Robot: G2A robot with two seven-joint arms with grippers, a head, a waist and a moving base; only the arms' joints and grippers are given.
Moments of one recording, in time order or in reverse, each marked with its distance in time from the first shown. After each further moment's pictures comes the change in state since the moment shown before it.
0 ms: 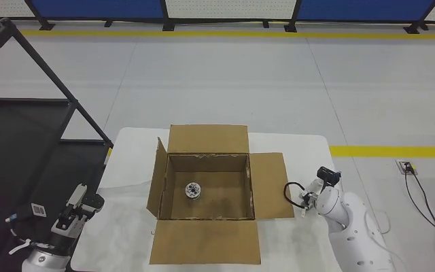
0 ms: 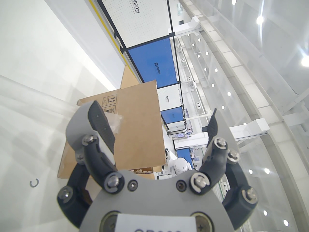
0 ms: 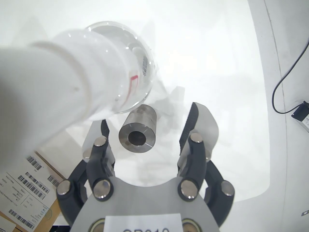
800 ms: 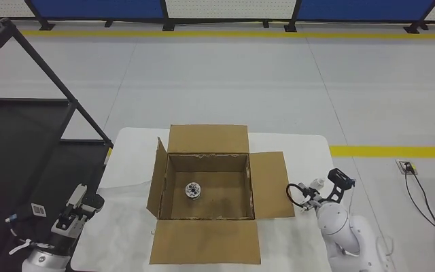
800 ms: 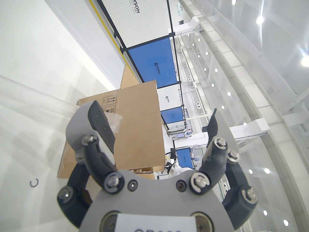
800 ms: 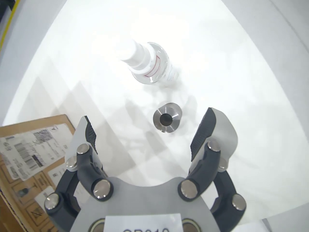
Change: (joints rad) left arm 0.000 0.000 0.000 0.000 0.000 0.000 0.000; right arm -0.216 -0.013 0.034 -0.325 0.128 0.137 -0.283
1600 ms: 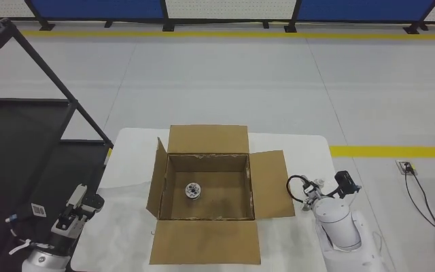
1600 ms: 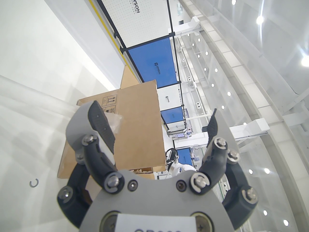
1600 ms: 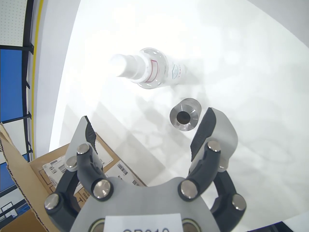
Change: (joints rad) left arm 0.000 0.000 0.000 0.000 0.000 0.000 0.000; right arm 0.038 -0.068 0.019 0.027 0.396 0.220 -0.331
